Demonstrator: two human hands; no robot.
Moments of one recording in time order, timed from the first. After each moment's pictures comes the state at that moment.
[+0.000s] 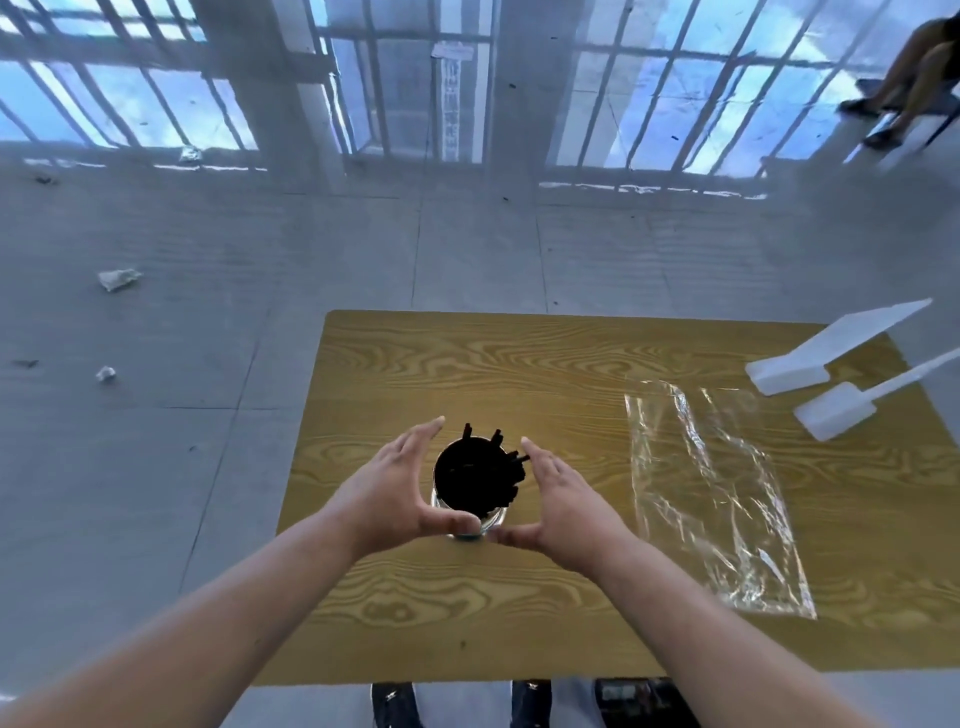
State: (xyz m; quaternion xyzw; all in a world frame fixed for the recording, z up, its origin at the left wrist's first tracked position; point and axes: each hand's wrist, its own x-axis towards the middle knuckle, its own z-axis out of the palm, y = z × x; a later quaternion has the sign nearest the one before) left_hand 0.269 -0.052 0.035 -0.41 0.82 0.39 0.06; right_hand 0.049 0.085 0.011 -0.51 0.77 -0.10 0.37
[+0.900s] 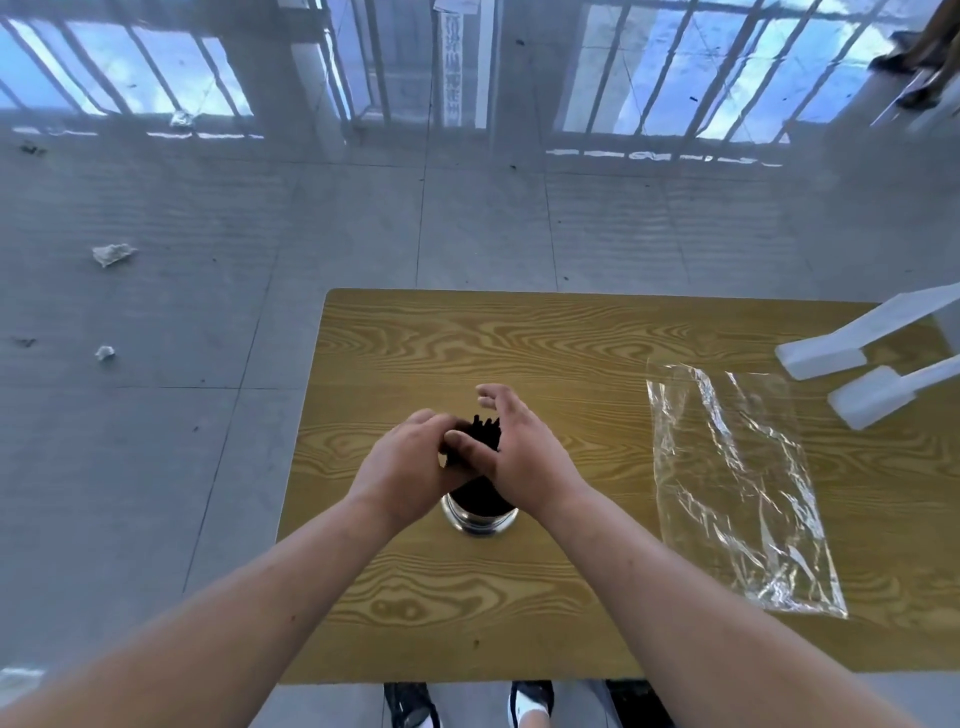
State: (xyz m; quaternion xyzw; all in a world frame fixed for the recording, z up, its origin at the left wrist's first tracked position) left_hand 0.247 -0.077 0.000 -0.43 0.83 0.36 -0.06; right_hand 0.082 0.004 0.010 -0.50 0.75 -0.26 0.33
